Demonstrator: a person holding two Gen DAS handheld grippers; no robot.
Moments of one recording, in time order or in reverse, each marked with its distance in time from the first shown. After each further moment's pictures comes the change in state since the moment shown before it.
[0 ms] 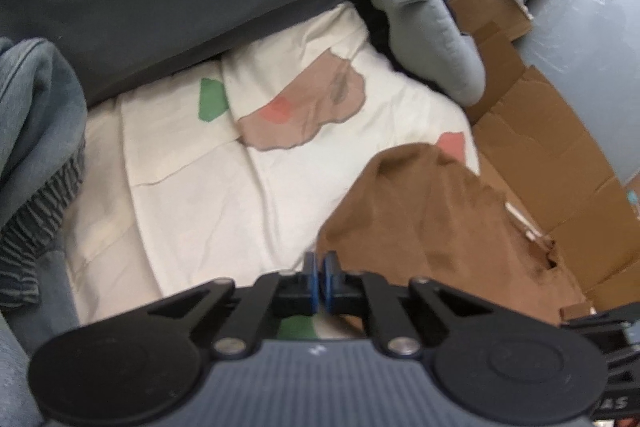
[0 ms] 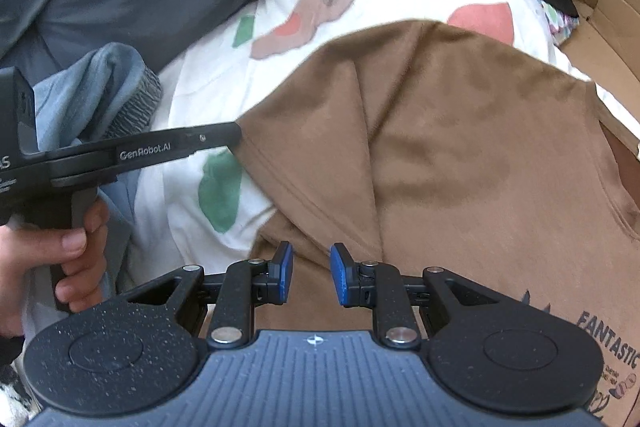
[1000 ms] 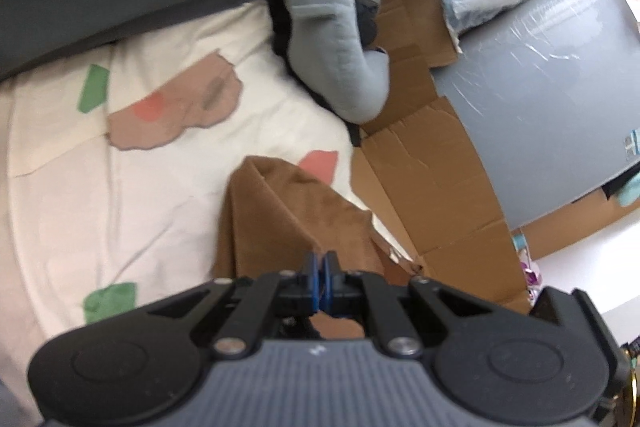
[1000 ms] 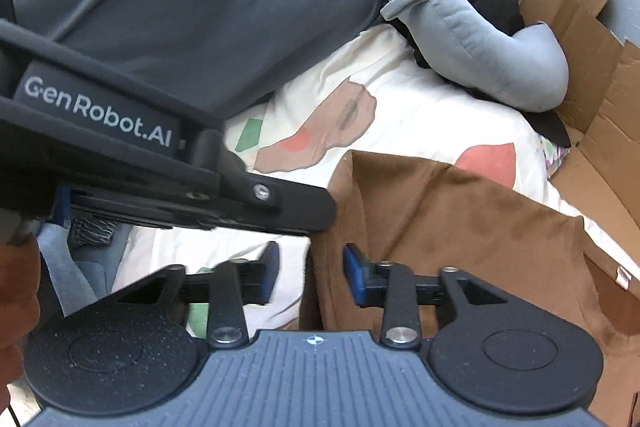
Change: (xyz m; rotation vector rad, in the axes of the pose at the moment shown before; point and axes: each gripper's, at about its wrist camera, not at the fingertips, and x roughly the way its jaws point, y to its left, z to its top) left arm -0.014 -0.053 0.042 -0.176 0.090 -0.305; right arm 0.001 0.025 0.023 -0.142 -0.302 -0.113
